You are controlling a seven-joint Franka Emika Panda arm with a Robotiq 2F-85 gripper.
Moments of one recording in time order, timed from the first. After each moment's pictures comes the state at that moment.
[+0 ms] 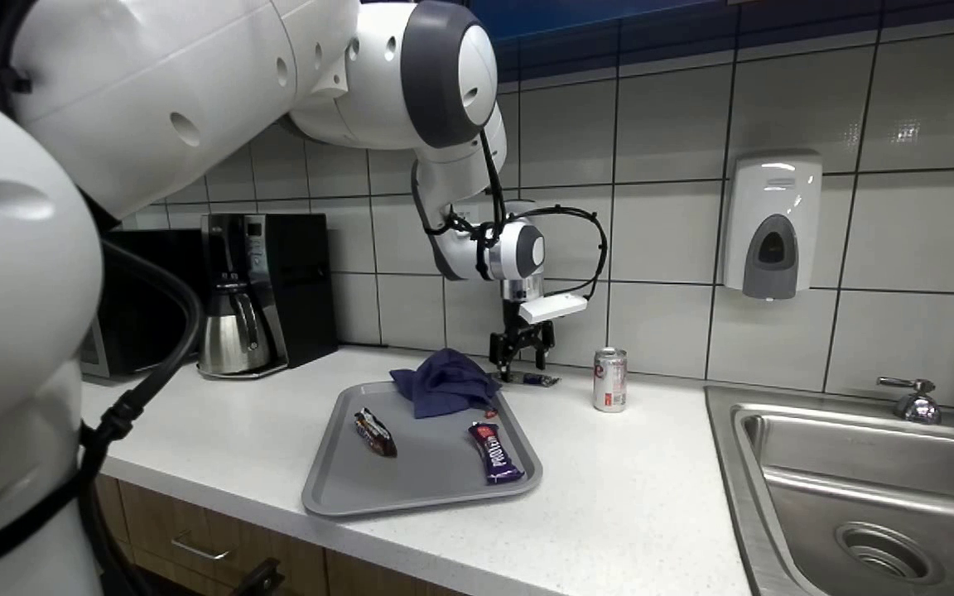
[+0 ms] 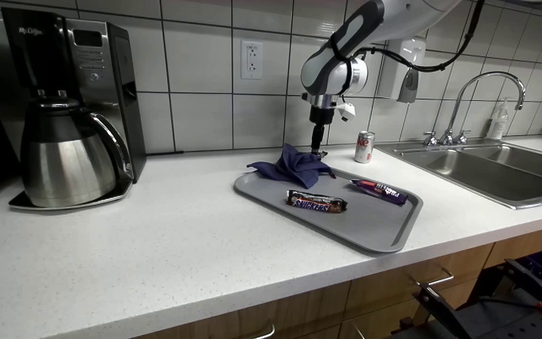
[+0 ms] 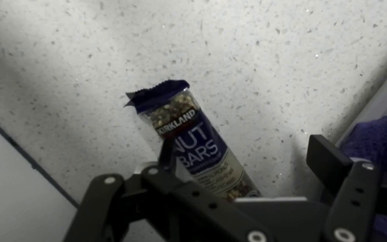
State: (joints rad) arm -0.13 0.92 0.13 -1.32 -0.16 2.33 -1.01
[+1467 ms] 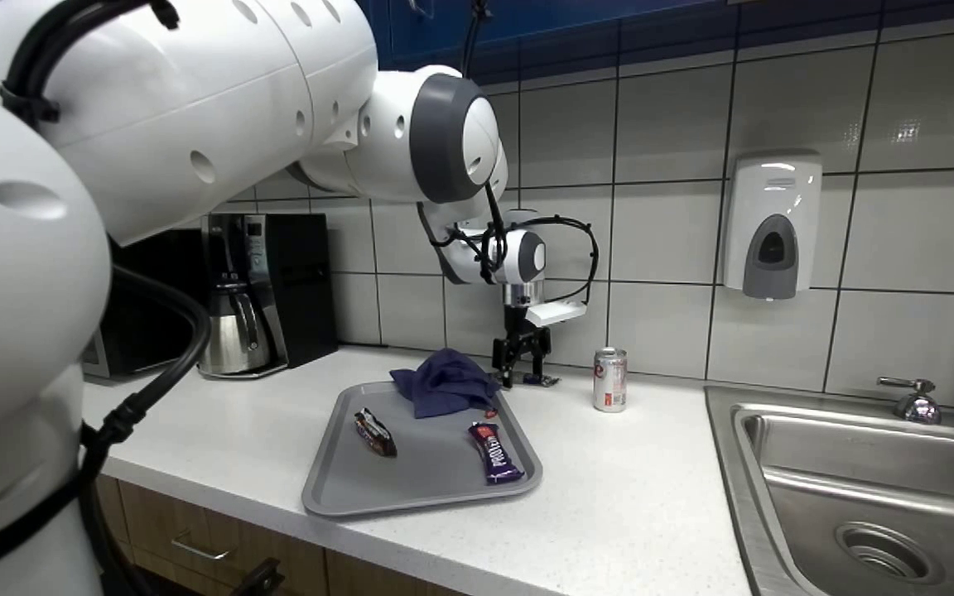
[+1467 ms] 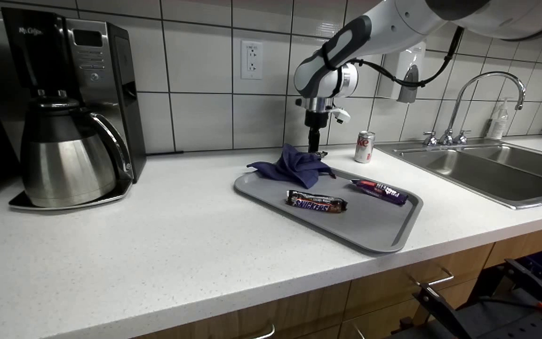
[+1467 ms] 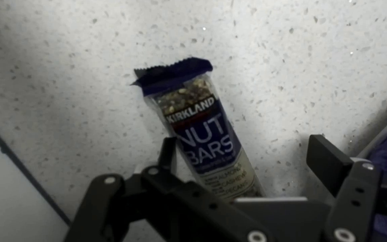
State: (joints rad) arm -0.10 1.07 0.13 -1.08 -0.16 2.18 -1.14
